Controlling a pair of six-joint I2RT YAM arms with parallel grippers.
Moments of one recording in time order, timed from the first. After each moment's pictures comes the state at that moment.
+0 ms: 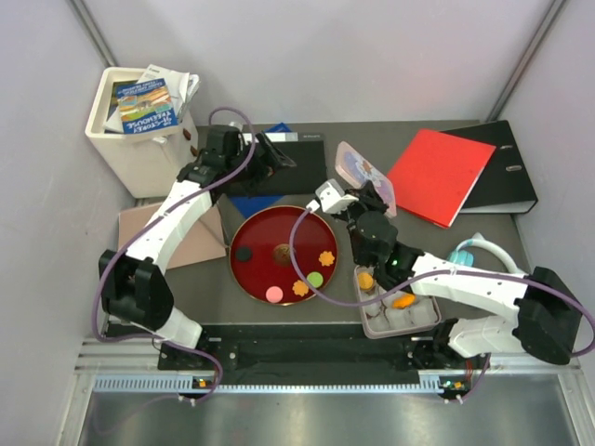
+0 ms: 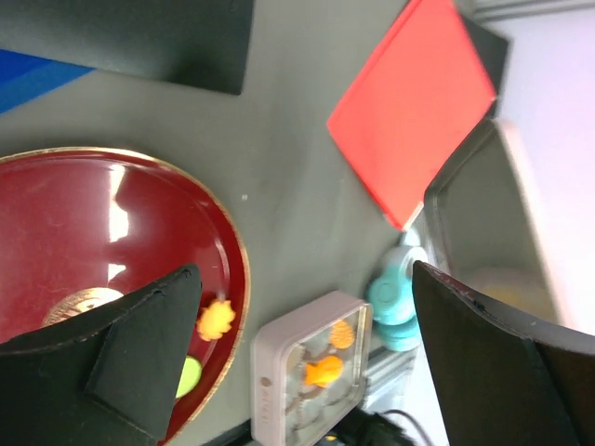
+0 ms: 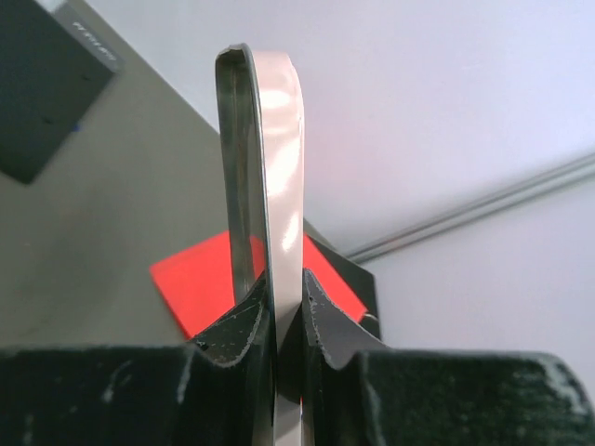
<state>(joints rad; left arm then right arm) -0.32 1.54 1.37 -0.44 0.30 -0.92 1.00 1.26 0.79 0.49 0.91 -0.92</state>
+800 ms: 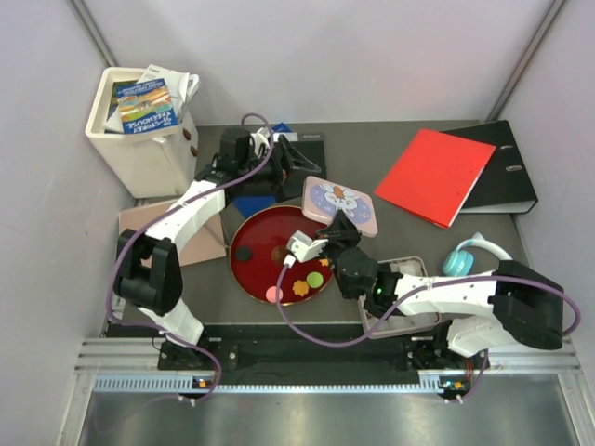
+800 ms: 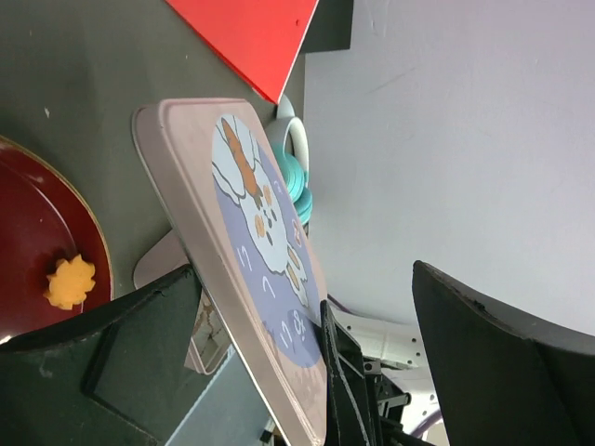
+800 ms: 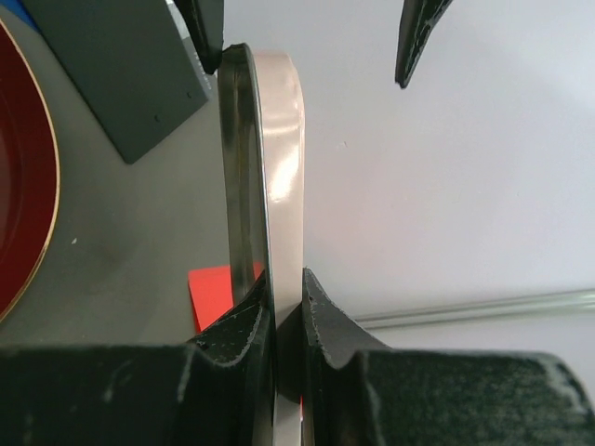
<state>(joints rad) -0.34 1.65 1.30 -0.12 0.79 -1.10 1.20 1.35 0.64 0.68 0.89 -1.16</state>
